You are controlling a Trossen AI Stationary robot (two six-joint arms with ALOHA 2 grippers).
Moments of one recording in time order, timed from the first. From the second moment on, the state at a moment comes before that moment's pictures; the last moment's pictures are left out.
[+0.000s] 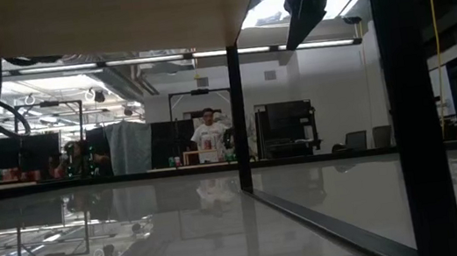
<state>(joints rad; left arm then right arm) -0.27 1.35 0.69 -1.11 0.68 -1.67 0.13 1.55 1.36 -0.87 0.04 0.12</state>
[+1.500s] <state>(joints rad) -0.55 1.35 0.69 -0.89 0.22 -1.87 0.13 1.55 1.36 -0.87 0.04 0.12</state>
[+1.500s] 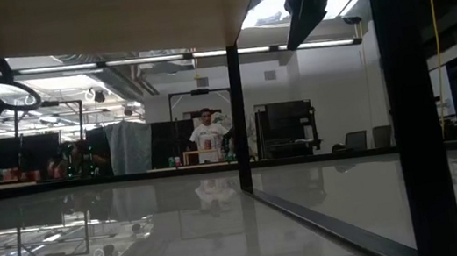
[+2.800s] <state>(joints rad) -0.53 1.43 0.69 -0.84 0.21 -1.83 0.13 1.55 1.36 -0.87 0.04 0.12</state>
